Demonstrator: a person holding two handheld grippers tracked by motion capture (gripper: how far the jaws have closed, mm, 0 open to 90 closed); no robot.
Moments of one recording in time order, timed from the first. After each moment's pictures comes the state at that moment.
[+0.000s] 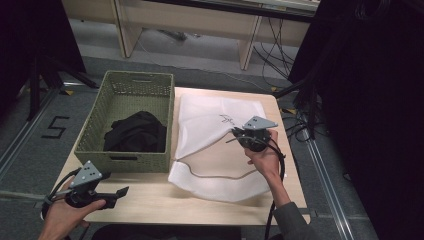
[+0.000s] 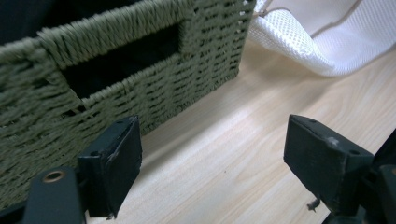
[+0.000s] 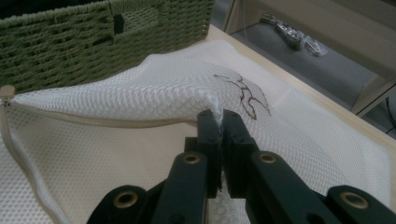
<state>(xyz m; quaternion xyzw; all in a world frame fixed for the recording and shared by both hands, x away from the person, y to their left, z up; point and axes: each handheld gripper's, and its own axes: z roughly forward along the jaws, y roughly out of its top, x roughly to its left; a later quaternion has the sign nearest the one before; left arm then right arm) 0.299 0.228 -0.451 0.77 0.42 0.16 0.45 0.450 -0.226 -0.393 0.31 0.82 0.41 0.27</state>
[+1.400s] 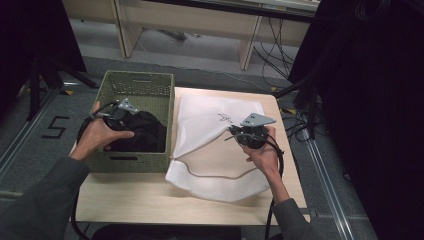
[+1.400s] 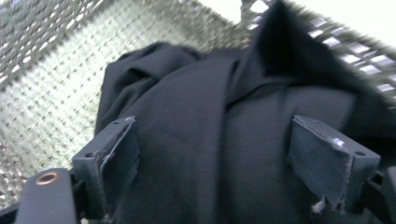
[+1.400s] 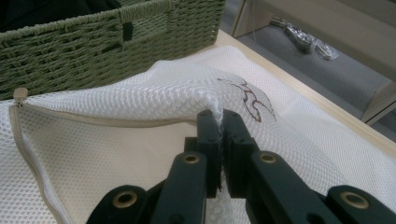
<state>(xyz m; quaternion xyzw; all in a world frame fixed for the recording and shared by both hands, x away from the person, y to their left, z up) 0.490 0.202 -0.406 0.87 0.36 0.16 0.29 0.457 -0.222 -0.389 0.29 0.82 0.41 0.27</state>
